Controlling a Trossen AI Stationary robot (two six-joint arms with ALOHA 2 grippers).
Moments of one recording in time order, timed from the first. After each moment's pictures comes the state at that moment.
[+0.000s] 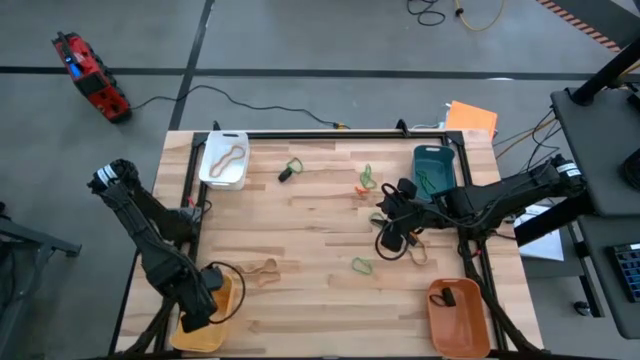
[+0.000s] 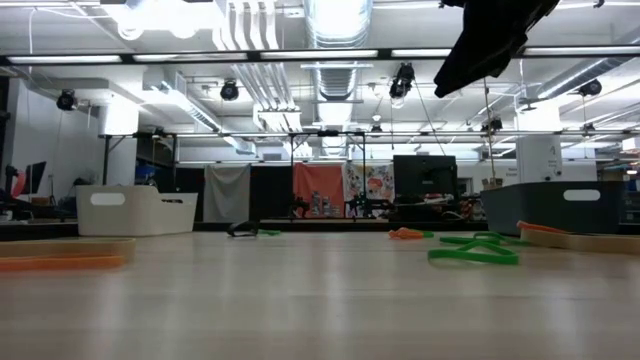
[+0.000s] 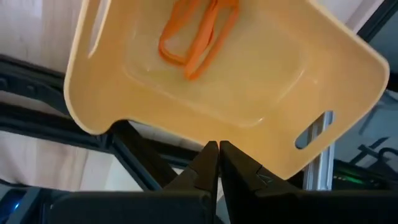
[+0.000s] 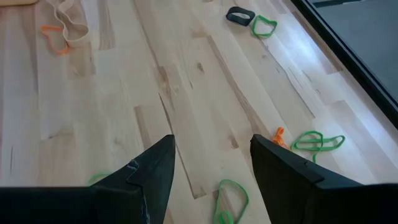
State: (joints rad) left arm -0.93 1.36 1.07 -1.18 0.31 -1.37; right arm 0.23 1.19 0.93 -0.56 0.44 0.37
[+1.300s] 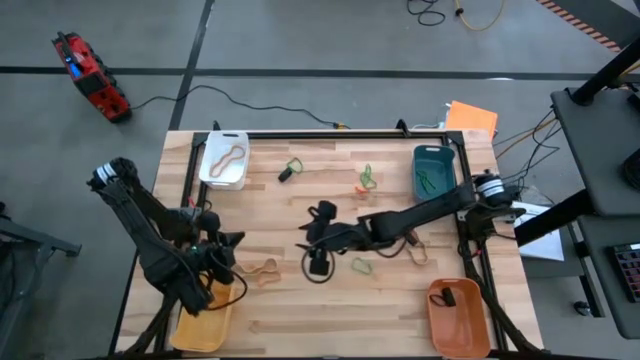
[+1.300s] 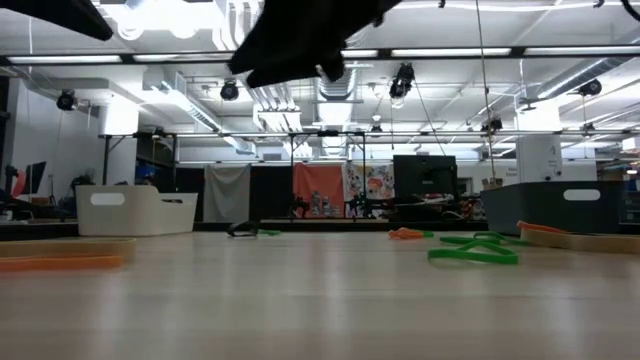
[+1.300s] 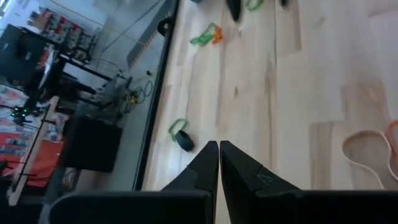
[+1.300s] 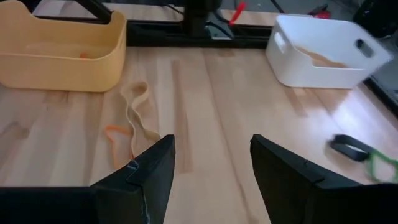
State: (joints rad) left arm -0.93 1.33 1.07 -1.43 -1.03 -0.85; right arm 0.23 1.90 1.39 -0.02 0.36 0.09
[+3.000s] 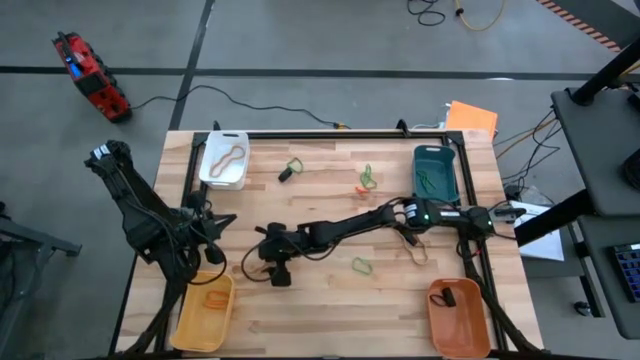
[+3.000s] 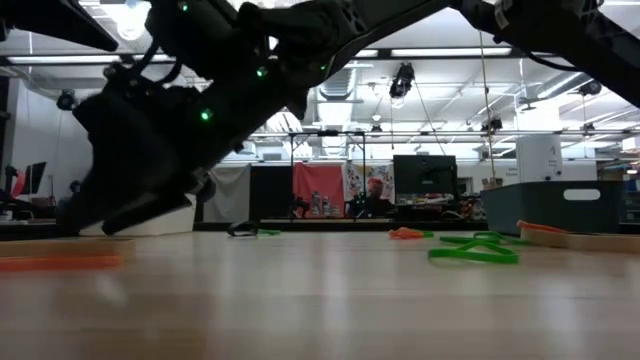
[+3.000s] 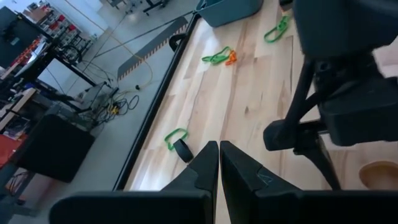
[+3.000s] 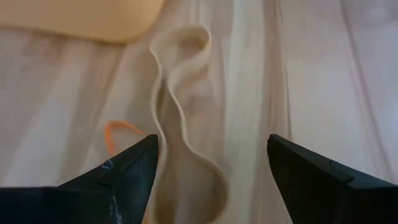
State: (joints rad) left arm -0.93 0.98 0.86 -1.31 -1.12 -0.85; right arm 0.13 2.57 2.09 -0.21 -0.06 0.02
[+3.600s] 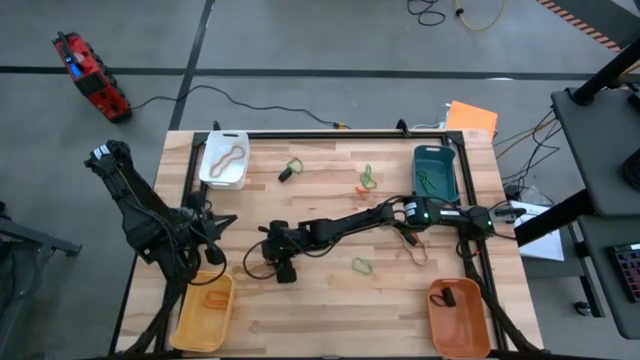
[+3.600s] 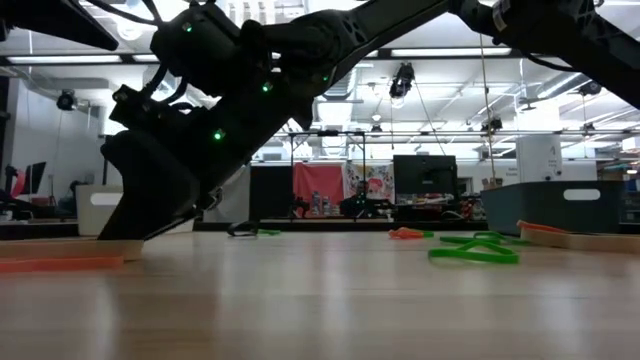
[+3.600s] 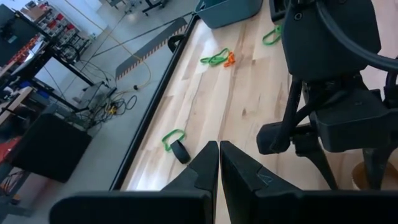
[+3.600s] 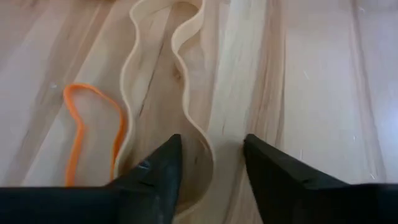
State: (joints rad) left arm -0.93 0.98 0.86 -1.29 -1.12 -0.85; right arm 0.12 2.57 2.05 -0.24 -0.06 -0.09
